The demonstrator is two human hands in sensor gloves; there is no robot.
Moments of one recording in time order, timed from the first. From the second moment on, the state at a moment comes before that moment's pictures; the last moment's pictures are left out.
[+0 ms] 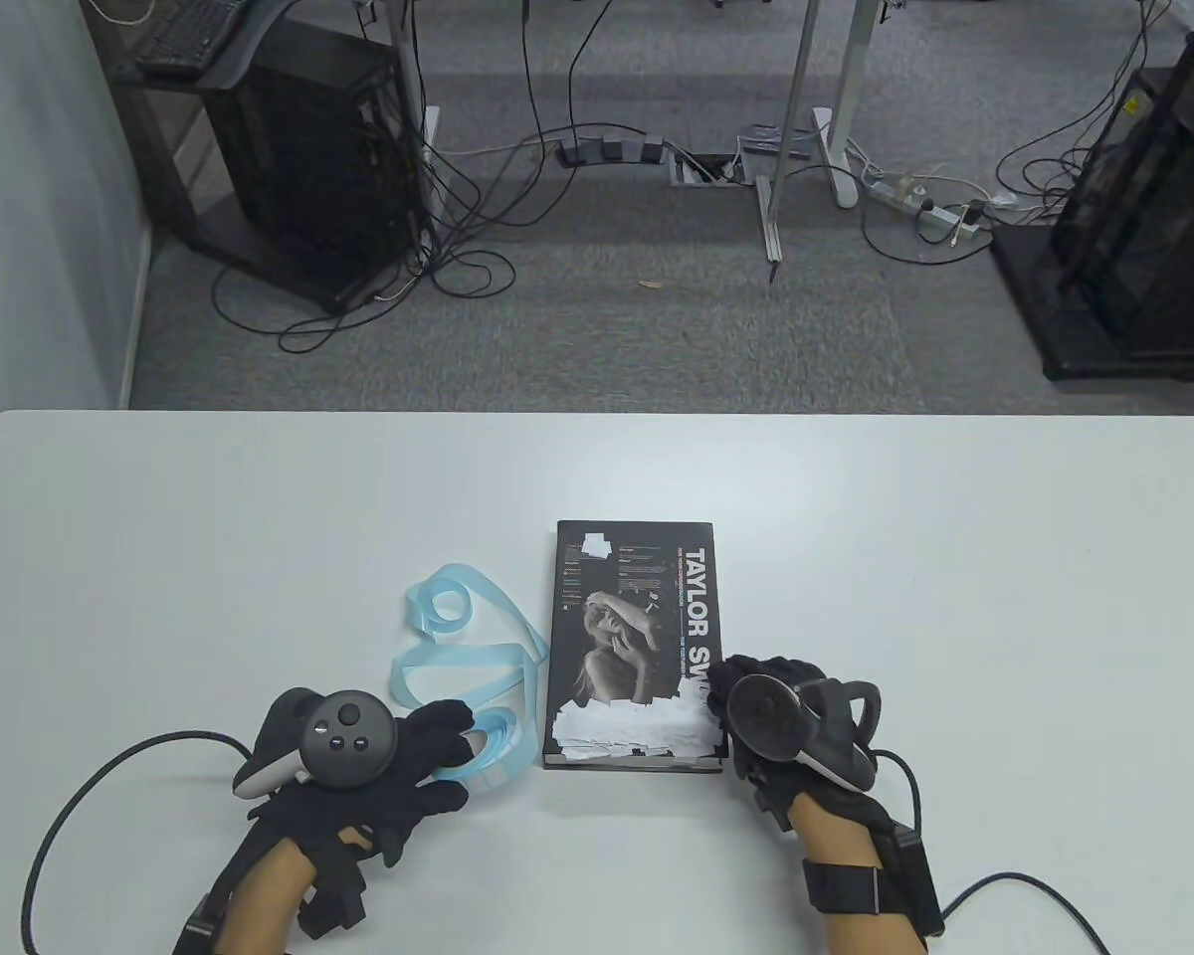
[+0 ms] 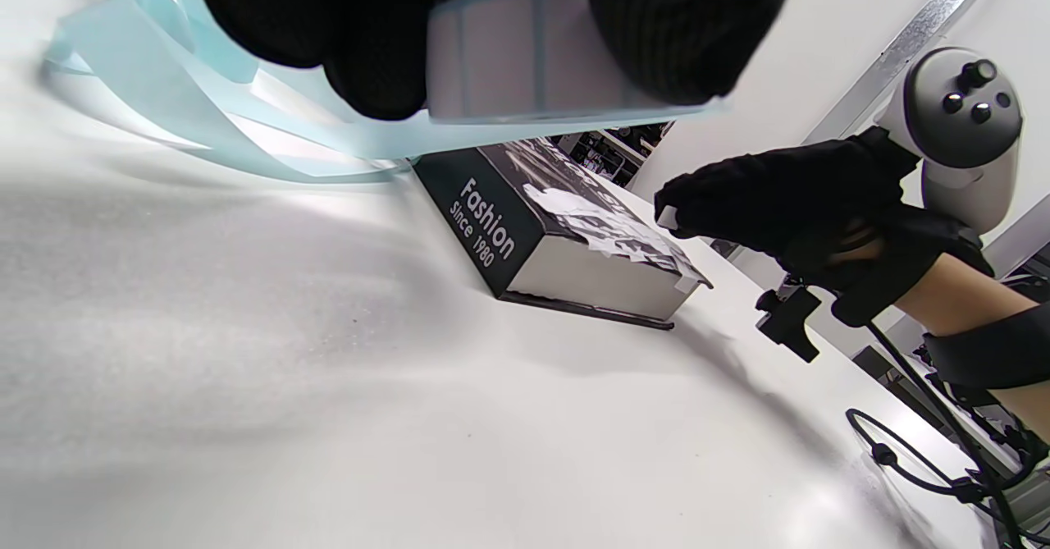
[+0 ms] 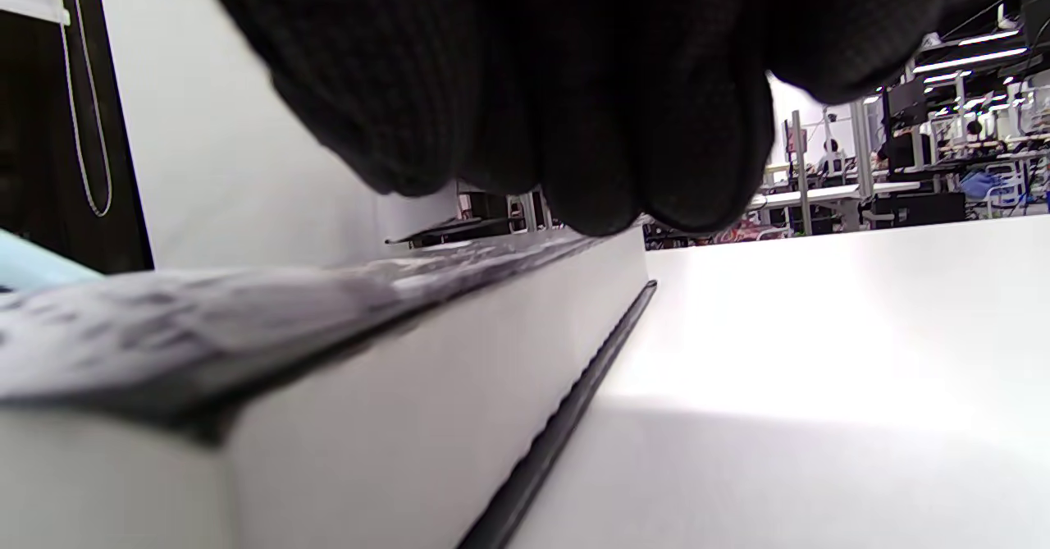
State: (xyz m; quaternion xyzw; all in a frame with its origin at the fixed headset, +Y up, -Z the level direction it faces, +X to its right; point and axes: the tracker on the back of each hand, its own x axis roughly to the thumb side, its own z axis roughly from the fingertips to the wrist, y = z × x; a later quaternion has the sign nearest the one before) left_hand -0.228 -0.710 -0.285 -0.17 -0.30 0.24 0.91; right_hand 0.130 -0.724 -0.328 0.14 -0.12 0.98 0.10
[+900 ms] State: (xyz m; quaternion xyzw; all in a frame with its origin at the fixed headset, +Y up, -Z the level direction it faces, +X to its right) left_hand -0.227 -0.713 -0.287 -0.18 -0.29 0.21 0.92; right_hand 0.089 -0.725 -0.316 0.15 0.08 0.99 -0.01
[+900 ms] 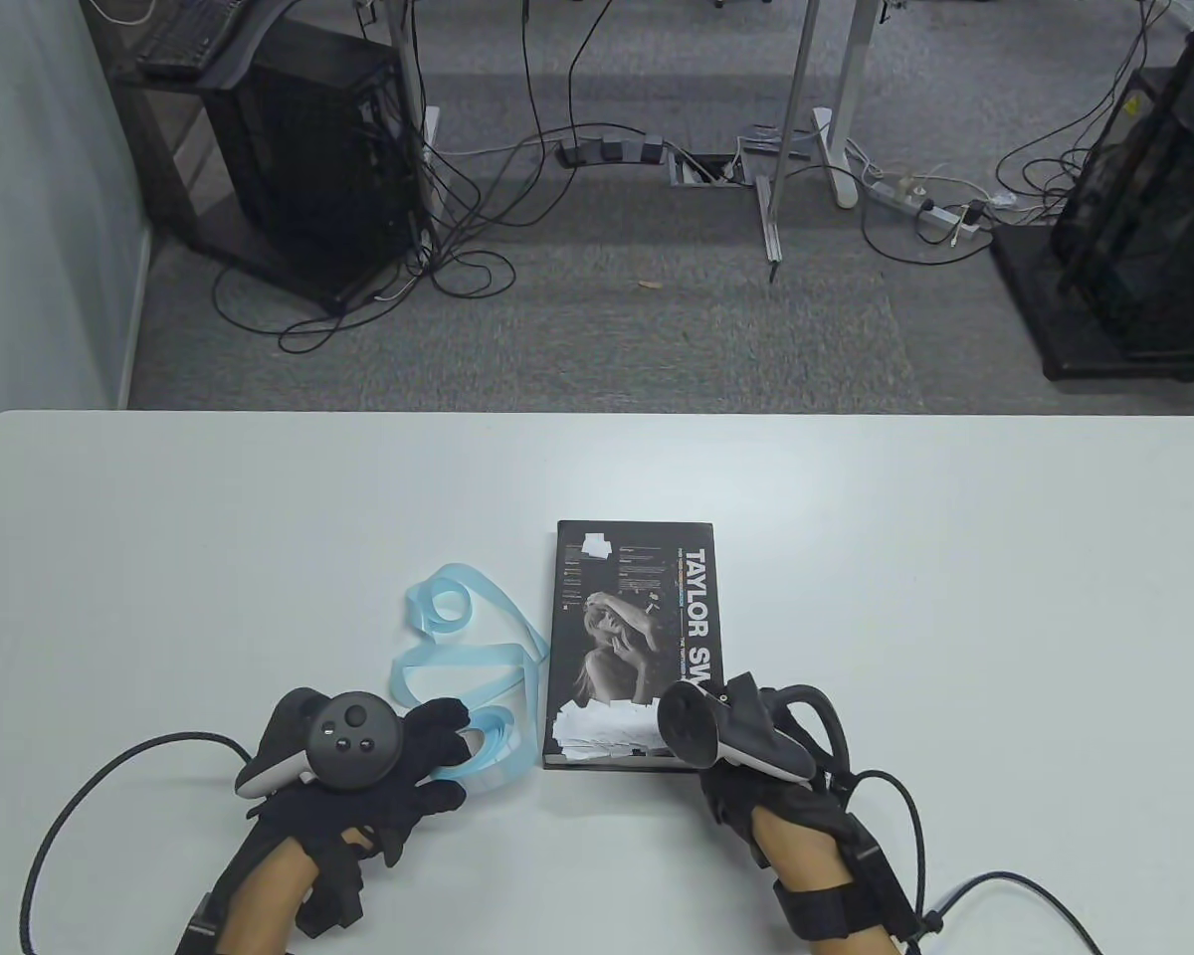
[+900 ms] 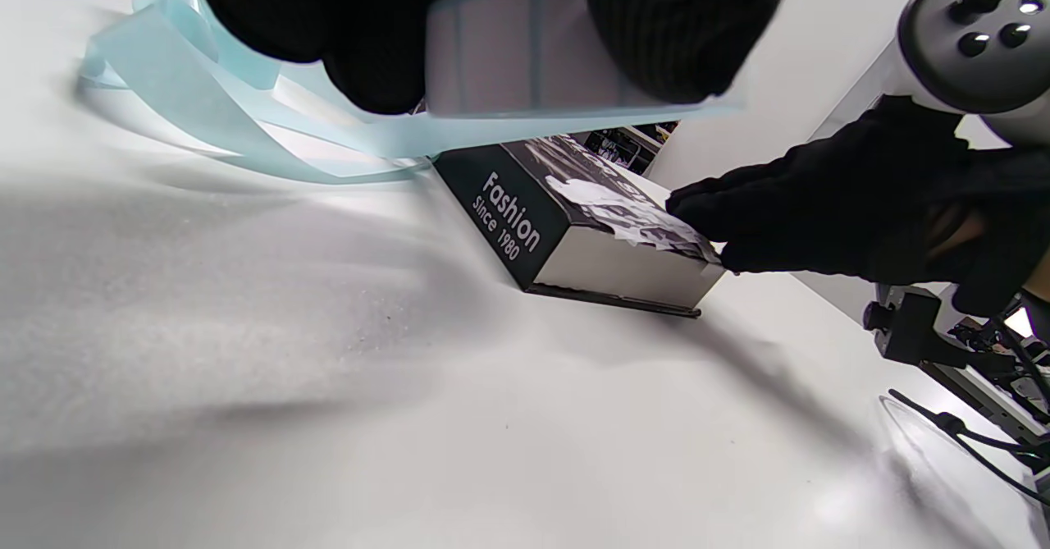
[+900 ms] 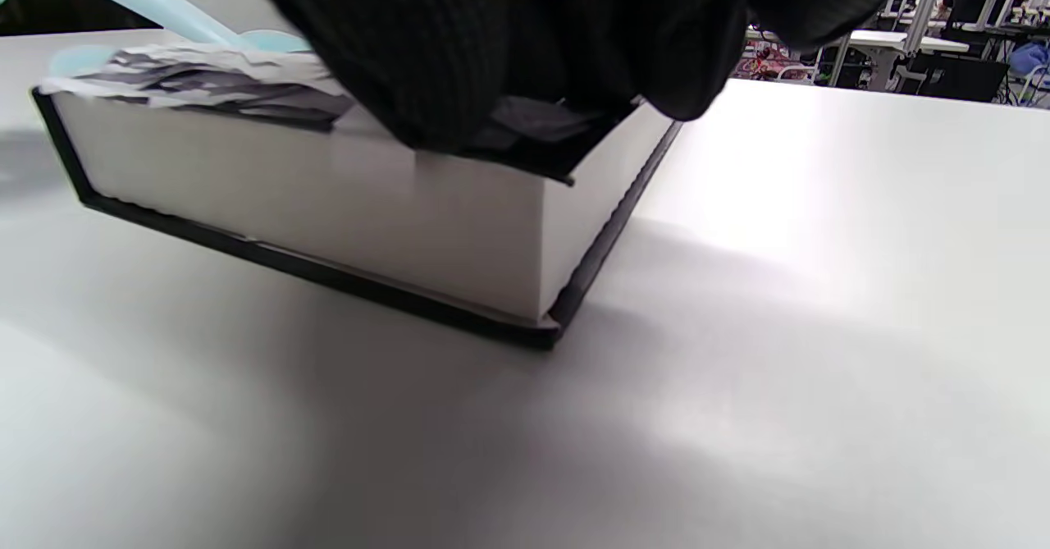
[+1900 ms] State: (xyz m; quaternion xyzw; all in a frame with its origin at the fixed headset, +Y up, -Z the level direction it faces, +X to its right) left_hand -0.334 -0.734 -0.313 -0.17 -0.04 0.06 0.98; right_hand 0.150 -0.717 -0.329 0.09 -0.01 0.97 0.20
